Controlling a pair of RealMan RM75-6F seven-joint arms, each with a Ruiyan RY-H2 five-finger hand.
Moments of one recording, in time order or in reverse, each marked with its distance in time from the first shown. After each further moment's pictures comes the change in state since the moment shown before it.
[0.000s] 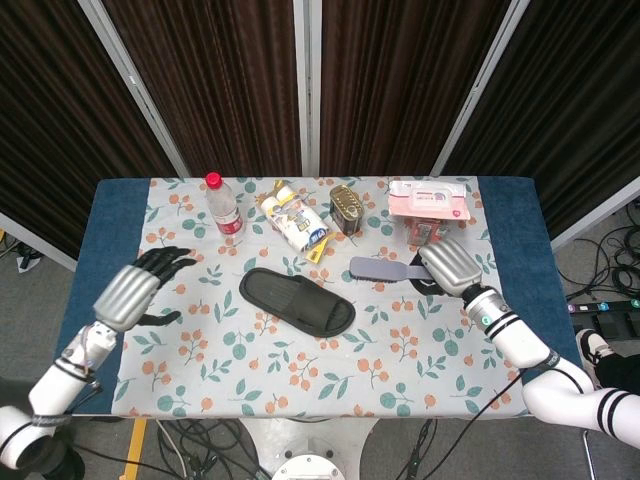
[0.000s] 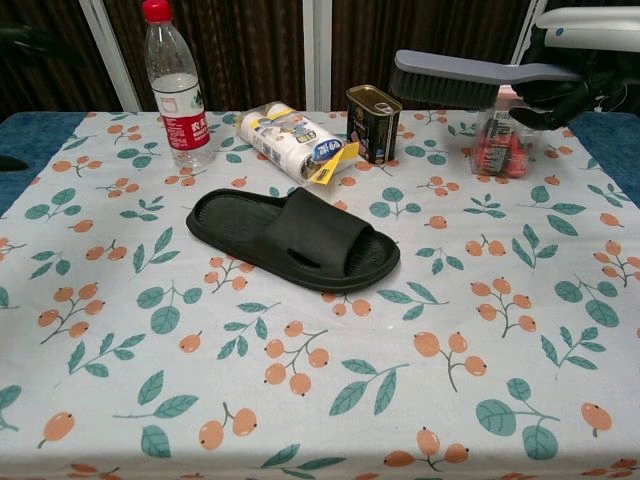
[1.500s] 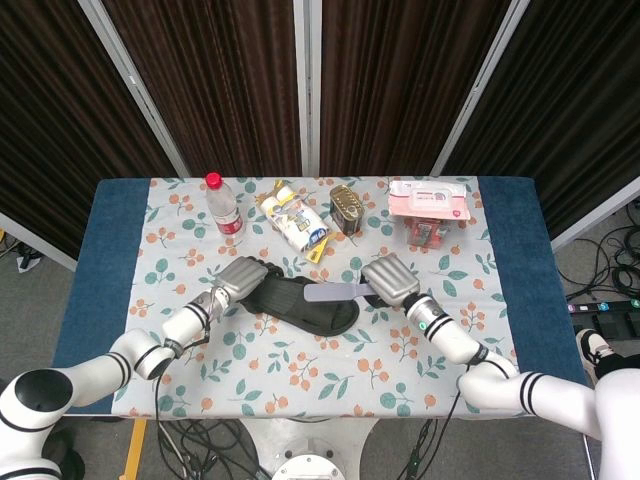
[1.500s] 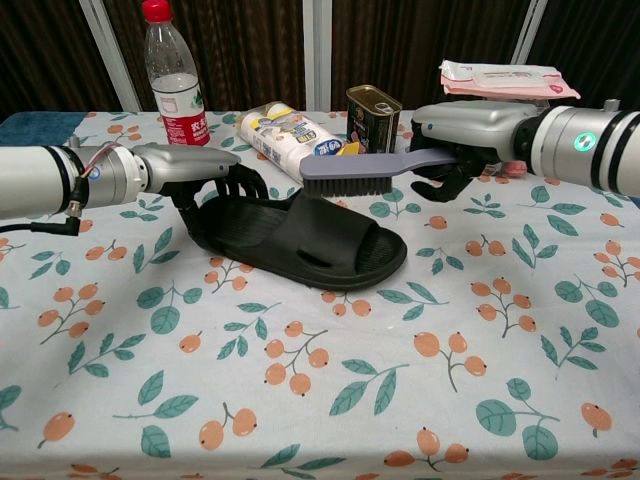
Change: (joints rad) left arm -0.441 -0.479 0.040 0.531 -0.198 -0.496 -0.063; right arm 0.141 -0.339 -0.036 0.224 0.090 -0.080 -0.207
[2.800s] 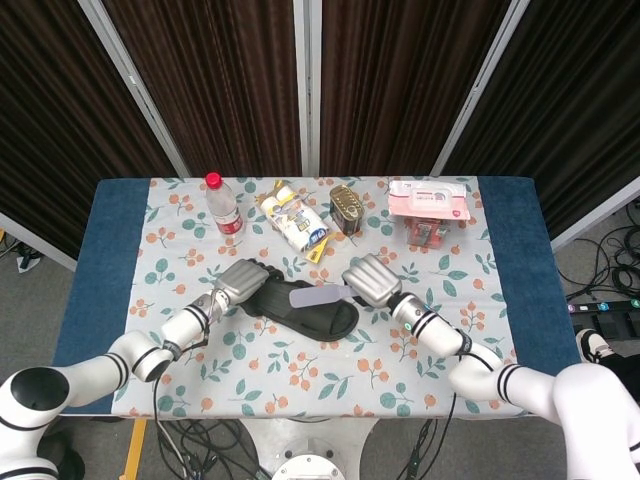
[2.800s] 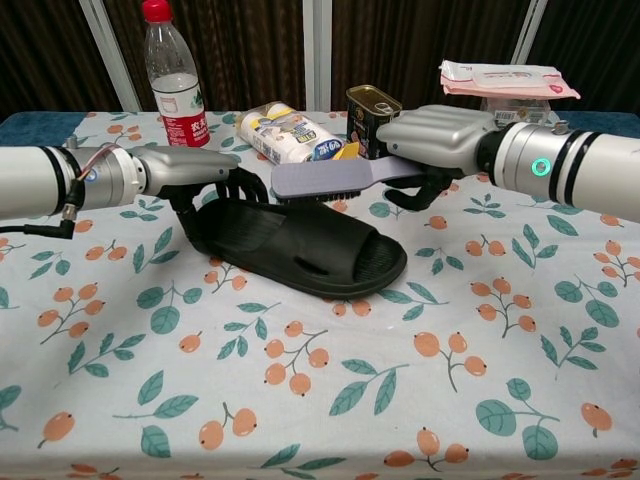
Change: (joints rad) left arm -0.008 0.025 0.022 -0.047 -0.034 0.005 0.051; right arm 0.058 -0.132 -0.063 0.235 -0.205 0.057 0.059
